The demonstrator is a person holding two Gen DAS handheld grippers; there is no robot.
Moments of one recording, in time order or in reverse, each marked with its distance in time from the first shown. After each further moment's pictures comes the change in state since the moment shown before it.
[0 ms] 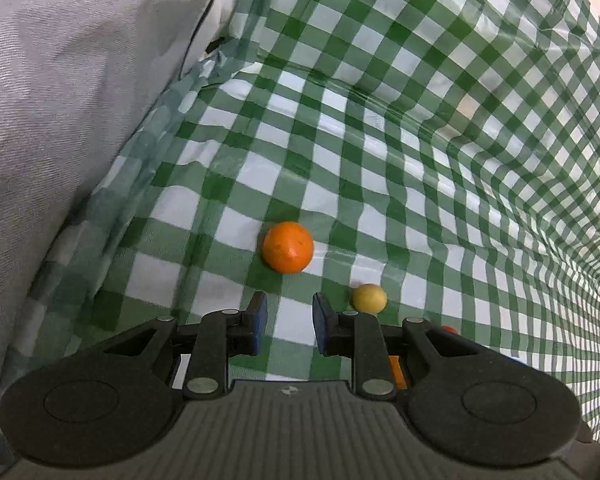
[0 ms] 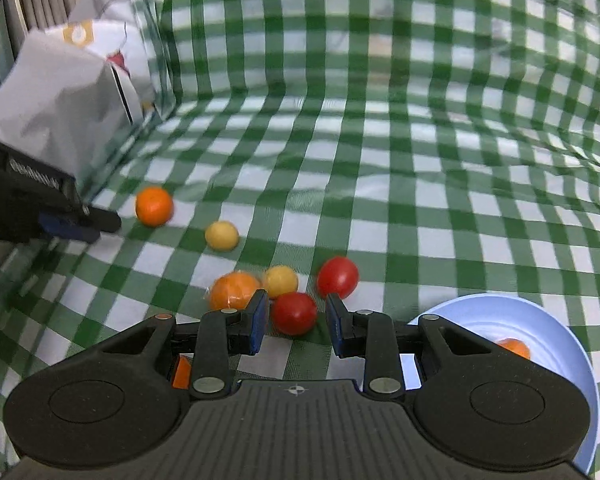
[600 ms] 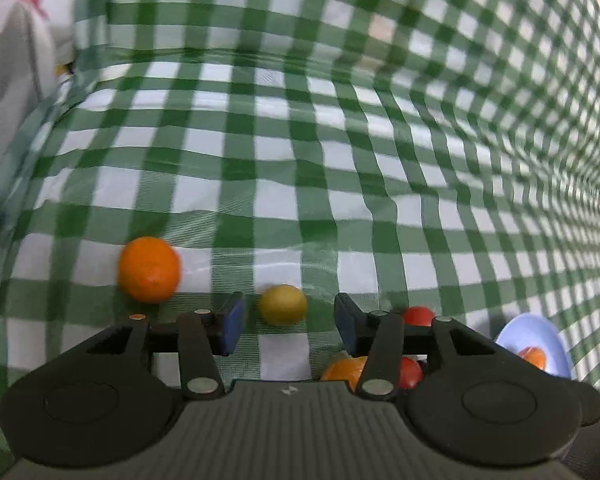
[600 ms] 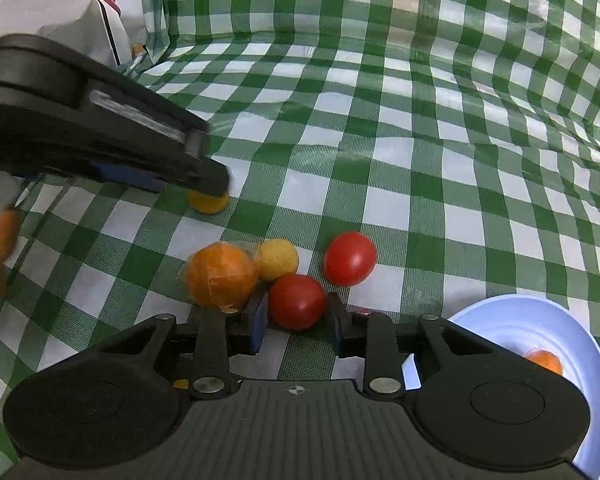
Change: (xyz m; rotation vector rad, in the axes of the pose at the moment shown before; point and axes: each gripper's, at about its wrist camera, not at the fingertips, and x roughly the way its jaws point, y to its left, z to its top) left arm 0.069 -0.082 -0.009 0.309 0.040 -0.013; right arm 0.042 0.011 0.001 -0.063 0.107 -0.016
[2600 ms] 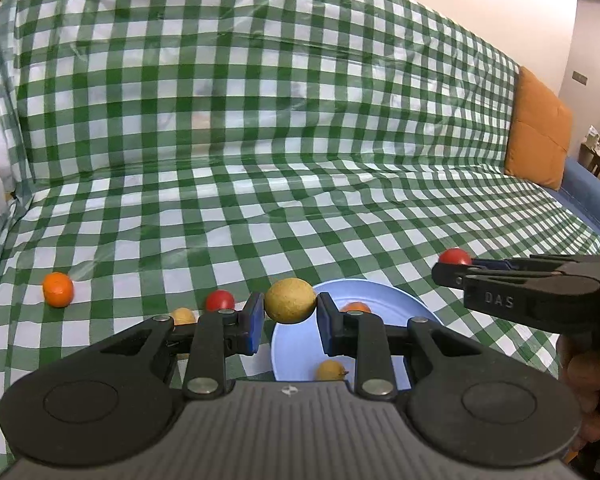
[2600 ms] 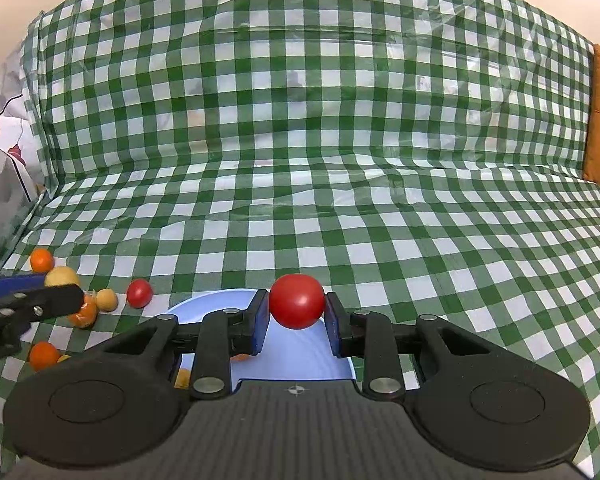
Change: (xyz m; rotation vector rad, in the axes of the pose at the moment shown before) left arm -0.120 -0.135 -0.101 0.261 -0.312 -0.130; right arm -0.145 -0.142 -0.076 0.230 -0.287 -0.201
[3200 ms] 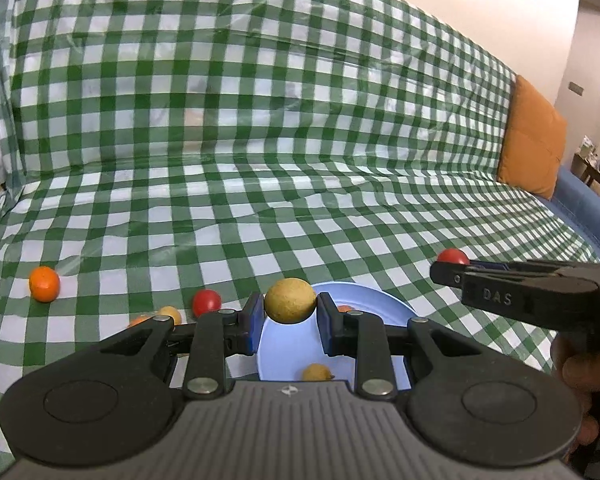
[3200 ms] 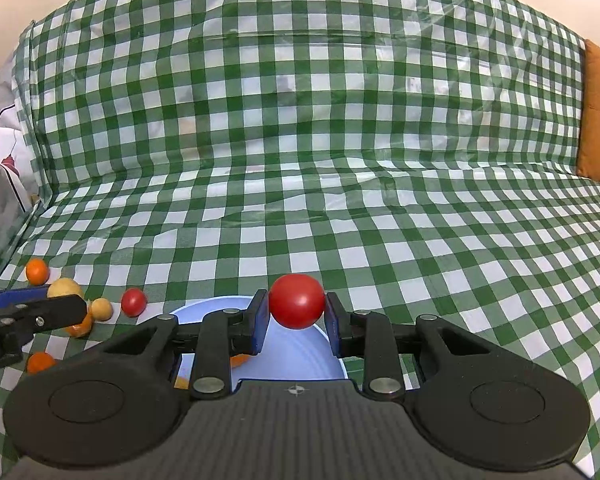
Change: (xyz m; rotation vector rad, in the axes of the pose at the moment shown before) left arm 0.001 -0.002 0.000 -0.025 -0.002 -0.036; right arm -0.006 -0.010 0.002 0.024 -0.016 -0.018
